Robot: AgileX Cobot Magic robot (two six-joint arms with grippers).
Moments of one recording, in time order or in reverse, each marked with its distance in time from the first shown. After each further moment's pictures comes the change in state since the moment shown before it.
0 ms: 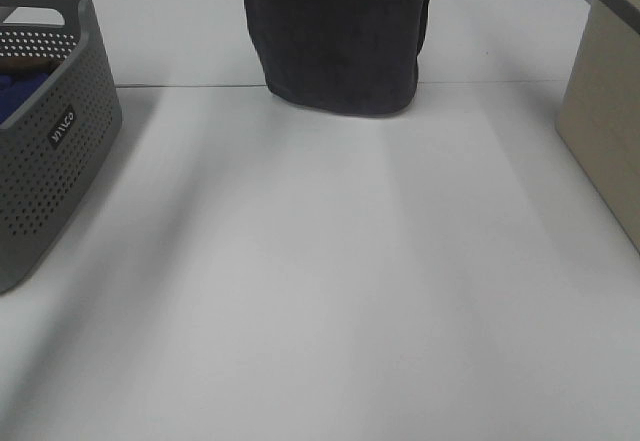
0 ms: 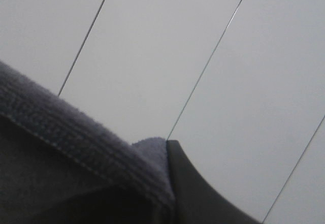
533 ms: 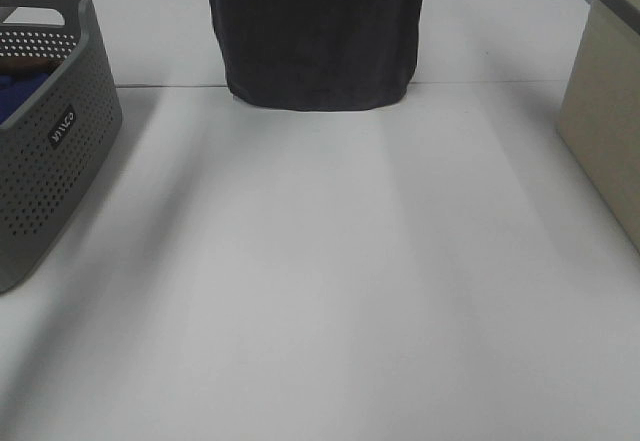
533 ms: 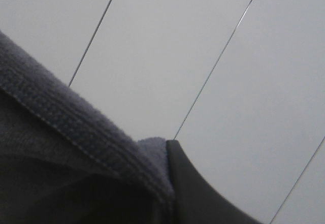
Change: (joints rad) left arm 0.036 0.016 -0.040 0.033 0.072 -0.009; right arm 0.008 0.038 -0.010 0.000 0.013 -0.003
